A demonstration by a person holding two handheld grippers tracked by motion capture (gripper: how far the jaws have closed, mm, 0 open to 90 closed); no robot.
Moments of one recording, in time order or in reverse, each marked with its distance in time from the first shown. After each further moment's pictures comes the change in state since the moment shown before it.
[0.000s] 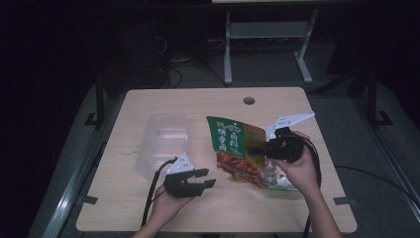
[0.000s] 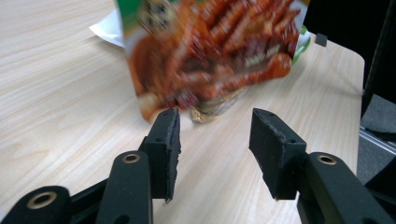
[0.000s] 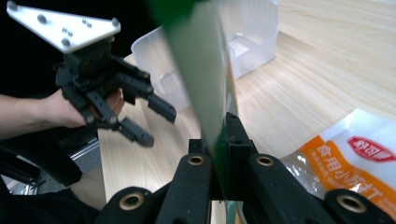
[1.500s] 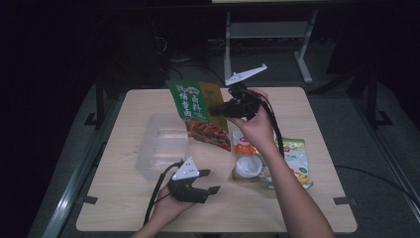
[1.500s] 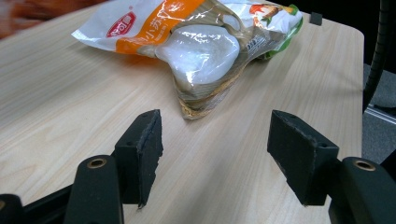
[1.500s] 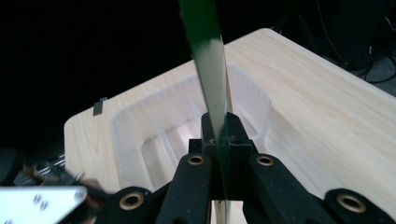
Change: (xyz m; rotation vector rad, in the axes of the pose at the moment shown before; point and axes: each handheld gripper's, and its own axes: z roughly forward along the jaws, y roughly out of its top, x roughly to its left) left arm -0.008 0.000 0.008 0.018 -0.002 0.098; right arm 0.013 0.131 0.066 0.004 -0.063 -0.096
